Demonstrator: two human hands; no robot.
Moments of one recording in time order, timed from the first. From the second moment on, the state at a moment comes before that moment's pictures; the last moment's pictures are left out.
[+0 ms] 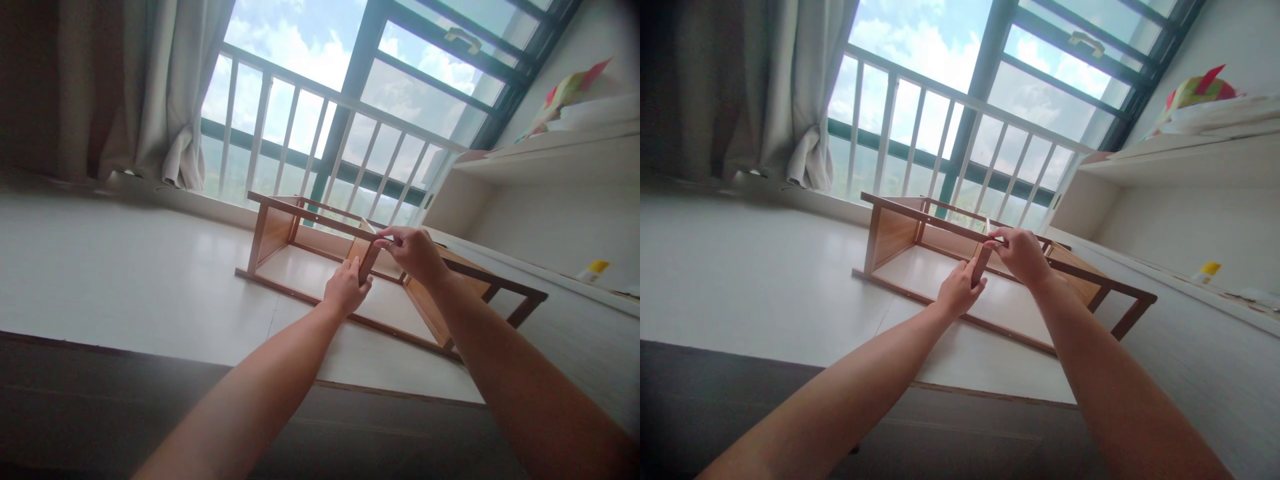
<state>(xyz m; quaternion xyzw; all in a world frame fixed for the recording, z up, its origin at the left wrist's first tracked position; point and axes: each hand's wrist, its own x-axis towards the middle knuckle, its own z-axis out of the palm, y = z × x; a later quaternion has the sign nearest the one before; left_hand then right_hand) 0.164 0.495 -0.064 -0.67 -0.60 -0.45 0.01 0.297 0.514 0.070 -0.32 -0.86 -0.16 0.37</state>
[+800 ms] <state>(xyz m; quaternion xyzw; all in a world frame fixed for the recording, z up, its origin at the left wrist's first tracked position) 0.156 0.498 -0.063 -0.65 -0.61 -0.45 0.01 0.275 0.510 0.073 -0.38 -0.83 -0.19 0.37</state>
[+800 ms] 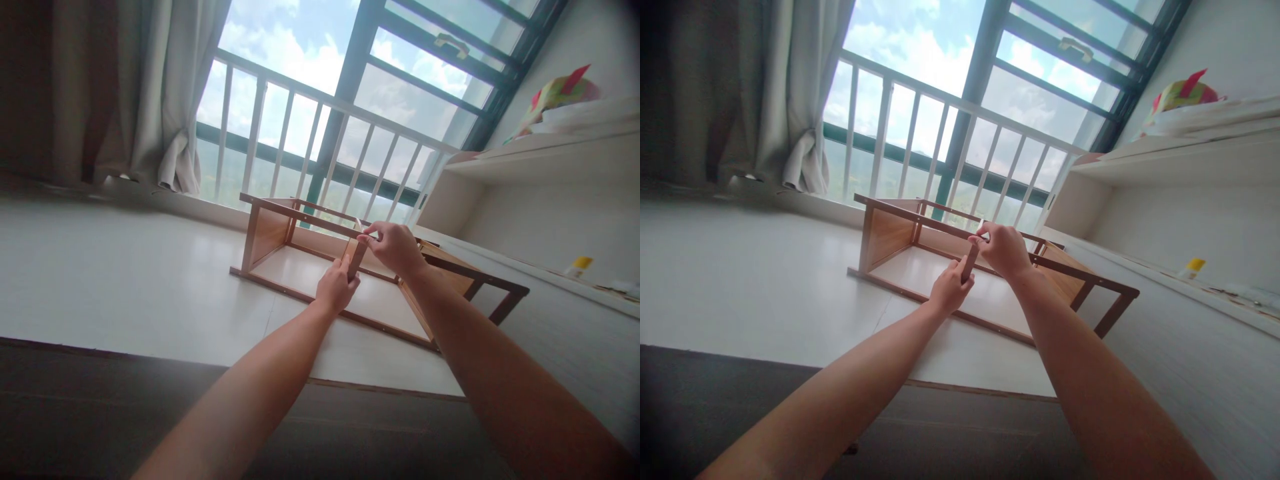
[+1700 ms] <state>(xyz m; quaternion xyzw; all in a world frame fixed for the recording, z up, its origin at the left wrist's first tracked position) 0.154 0.497 -0.064 -0.65 -0.59 -0.47 -0.01 0.291 0.523 0.062 -0.29 -0.84 -0.28 0.37</state>
